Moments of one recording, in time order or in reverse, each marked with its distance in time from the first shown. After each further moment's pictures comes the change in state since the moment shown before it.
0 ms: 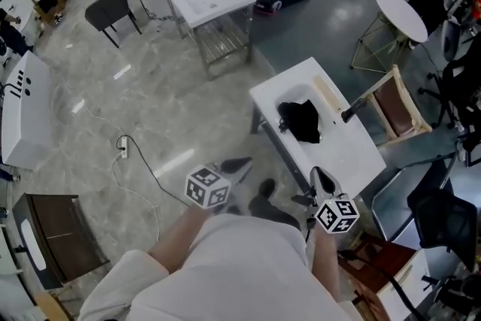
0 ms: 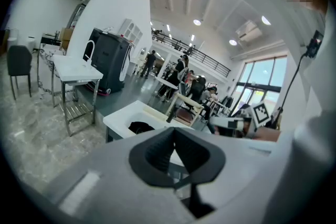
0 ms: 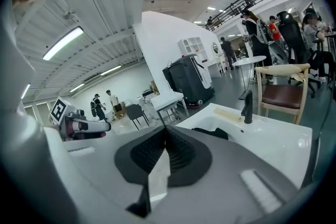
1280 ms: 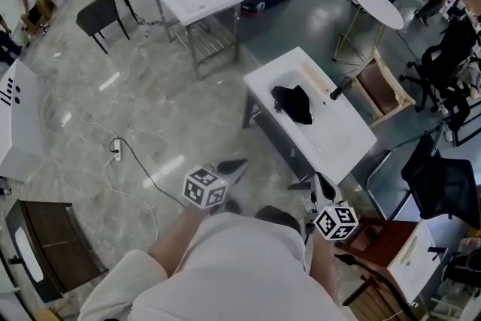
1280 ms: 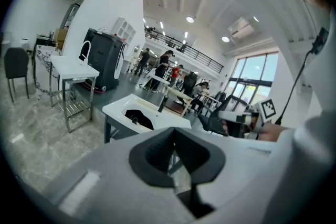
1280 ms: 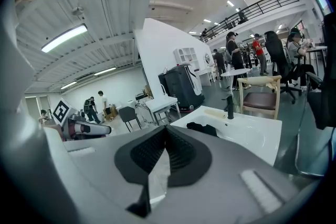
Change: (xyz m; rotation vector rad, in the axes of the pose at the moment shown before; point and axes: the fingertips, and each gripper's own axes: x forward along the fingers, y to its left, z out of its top) left arm -0.096 -0.060 -0.075 0.040 0.033 -0.056; right arm -0.125 0.084 -0.061 -0.031 -0.078 -0.125
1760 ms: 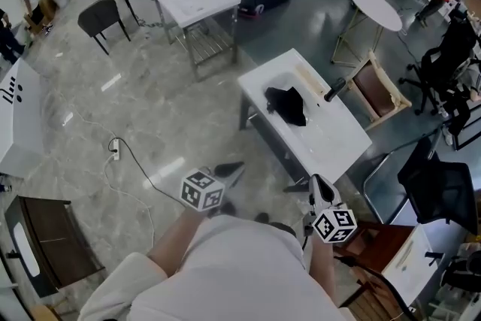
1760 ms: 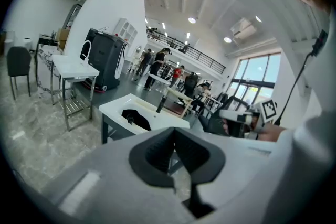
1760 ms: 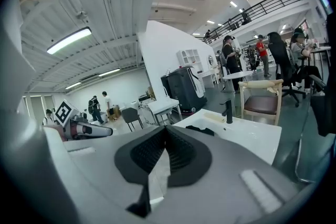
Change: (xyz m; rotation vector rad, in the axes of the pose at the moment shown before) left arm 0.024 -0.032 0.000 -0.014 -0.007 0.021; right arm -0.024 -0.030 0.015 -0.022 -0.016 0.041
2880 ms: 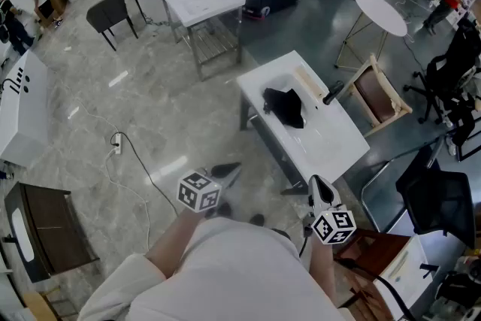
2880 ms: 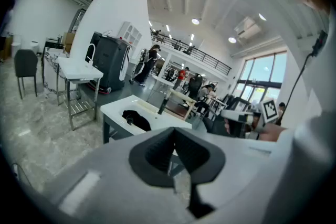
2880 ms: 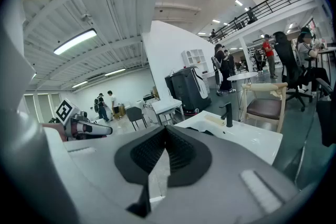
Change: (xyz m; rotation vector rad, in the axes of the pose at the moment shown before) left arm 0.025 -0.030 0.004 -0.013 -0.027 0.067; right arm -0.017 -0.040 0.016 -0.037 0.006 0.064
